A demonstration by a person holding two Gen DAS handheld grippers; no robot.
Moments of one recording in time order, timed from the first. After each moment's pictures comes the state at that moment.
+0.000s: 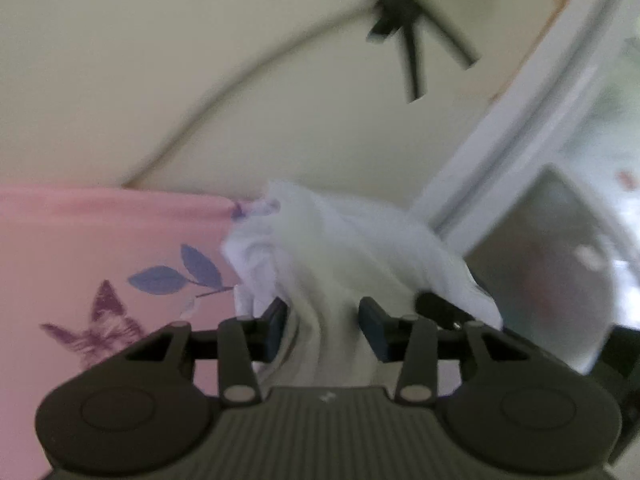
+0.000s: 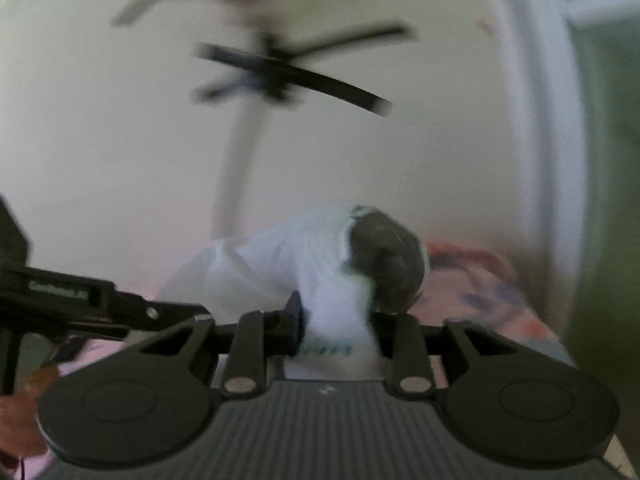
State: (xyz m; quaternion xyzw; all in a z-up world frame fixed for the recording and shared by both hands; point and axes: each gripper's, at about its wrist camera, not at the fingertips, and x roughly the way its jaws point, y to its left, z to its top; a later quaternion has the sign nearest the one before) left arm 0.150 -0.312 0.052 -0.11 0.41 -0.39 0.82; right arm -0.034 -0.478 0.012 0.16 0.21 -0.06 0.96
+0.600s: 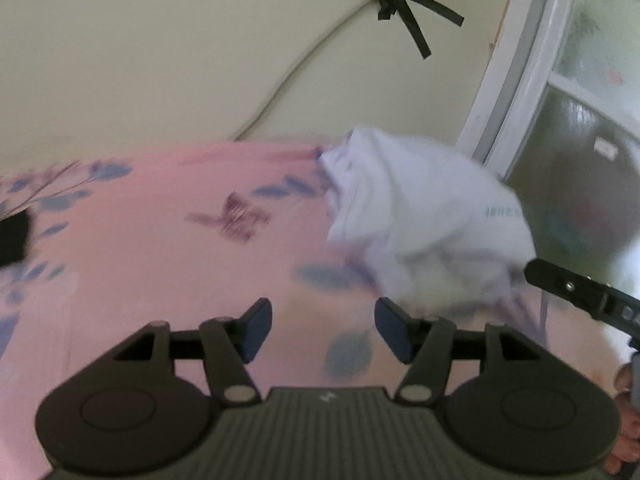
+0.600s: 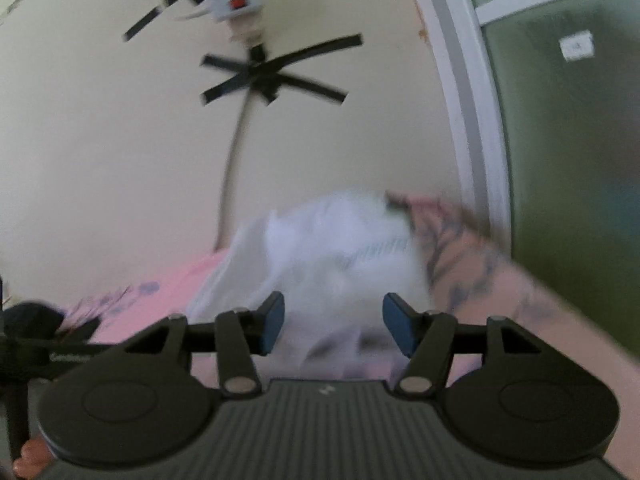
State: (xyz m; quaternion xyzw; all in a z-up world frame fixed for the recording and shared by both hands) left arm 0.023 -0.226 0.030 0.00 0.36 -0.32 0.88; right arm -0.146 -0.416 0.012 0.18 0.21 -0.11 0.96
